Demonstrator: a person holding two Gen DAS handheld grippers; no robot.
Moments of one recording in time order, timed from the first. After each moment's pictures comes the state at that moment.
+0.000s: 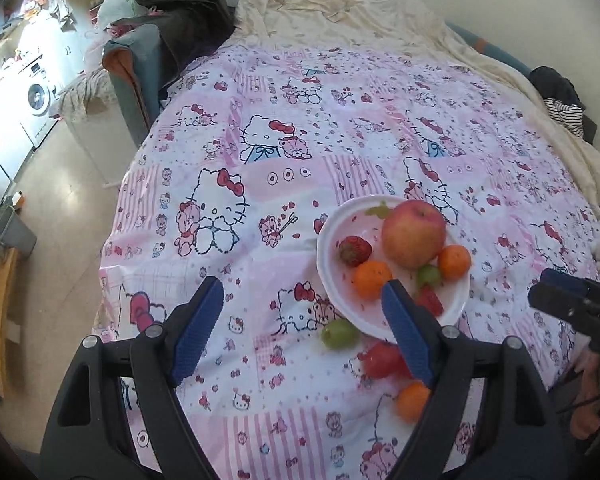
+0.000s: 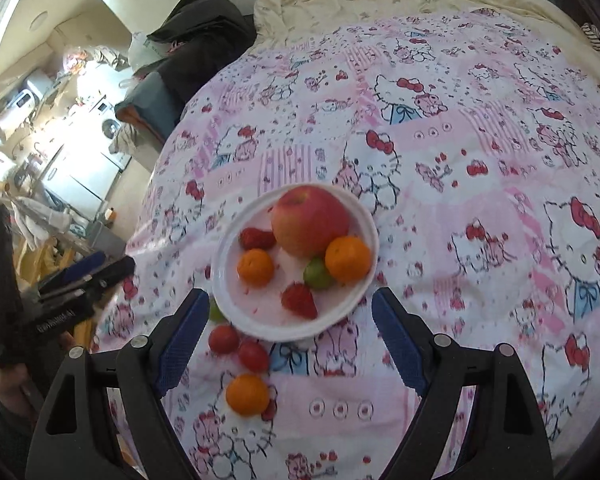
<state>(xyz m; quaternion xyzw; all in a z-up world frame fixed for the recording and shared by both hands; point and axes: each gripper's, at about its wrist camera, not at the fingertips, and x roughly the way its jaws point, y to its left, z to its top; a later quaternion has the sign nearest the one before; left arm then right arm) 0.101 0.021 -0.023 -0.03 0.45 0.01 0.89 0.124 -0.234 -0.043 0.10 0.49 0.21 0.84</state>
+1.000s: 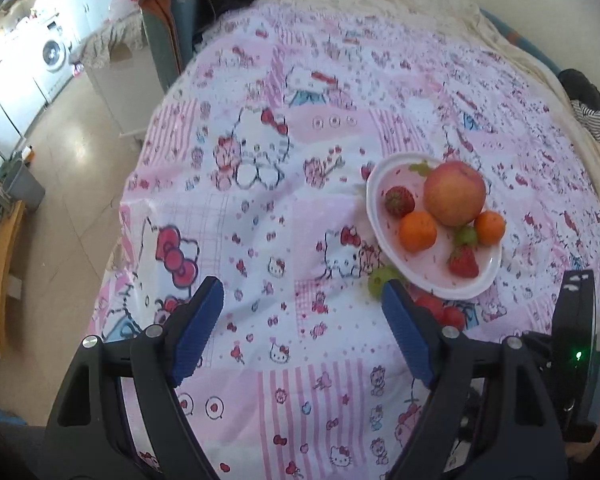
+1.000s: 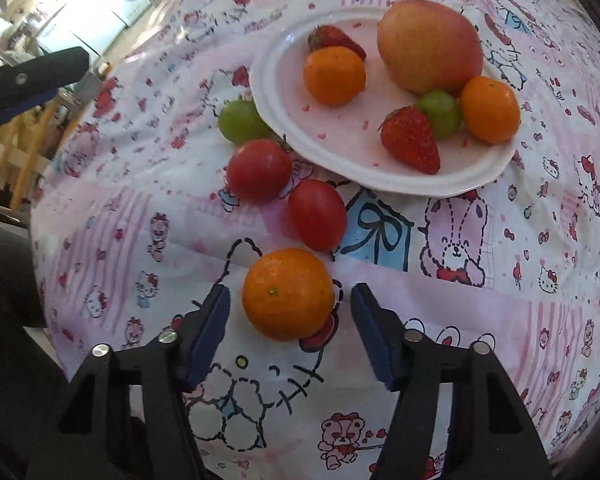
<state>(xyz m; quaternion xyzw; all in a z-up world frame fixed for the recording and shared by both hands) 0.084 0.060 -0.055 -0.07 0.52 0.04 0.85 0.081 -0.126 -0.147 -0.08 0.63 0.26 0.73</state>
